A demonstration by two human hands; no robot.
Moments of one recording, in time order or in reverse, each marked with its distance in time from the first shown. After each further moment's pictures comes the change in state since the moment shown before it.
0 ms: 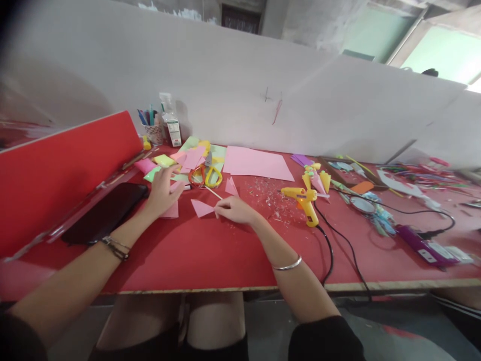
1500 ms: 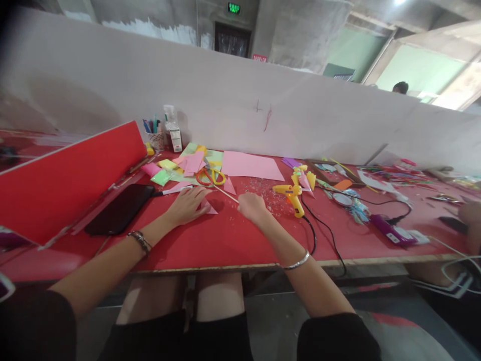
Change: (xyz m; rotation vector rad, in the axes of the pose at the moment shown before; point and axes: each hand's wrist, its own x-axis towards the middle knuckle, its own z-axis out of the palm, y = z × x) left_hand -0.027 0.027 0.012 0.287 -0.285 0.495; right_hand -0.032 -0.047 -0.010 -0.935 0.039 0.634
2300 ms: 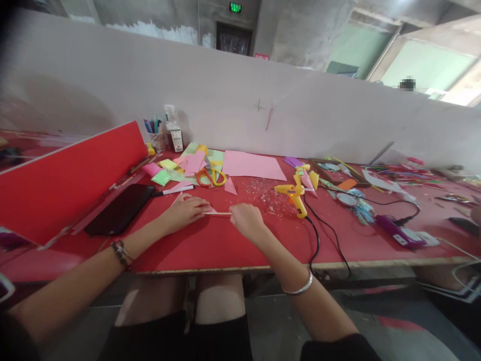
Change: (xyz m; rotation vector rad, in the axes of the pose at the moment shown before) left_hand -0.013 0.002 -0.017 -0.090 -0.259 0.089; right_hand -0.022 -0.012 0.018 0.073 0.124 -0.110
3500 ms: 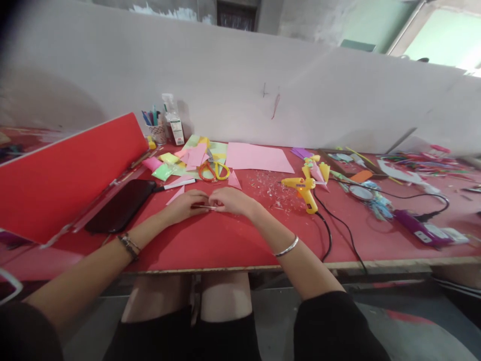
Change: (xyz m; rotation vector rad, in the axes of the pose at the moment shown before) left_hand 0.009 -0.021 0.014 -0.380 0.110 0.056; right_hand 0.062 -0.003 0.005 0.240 0.030 -0.715
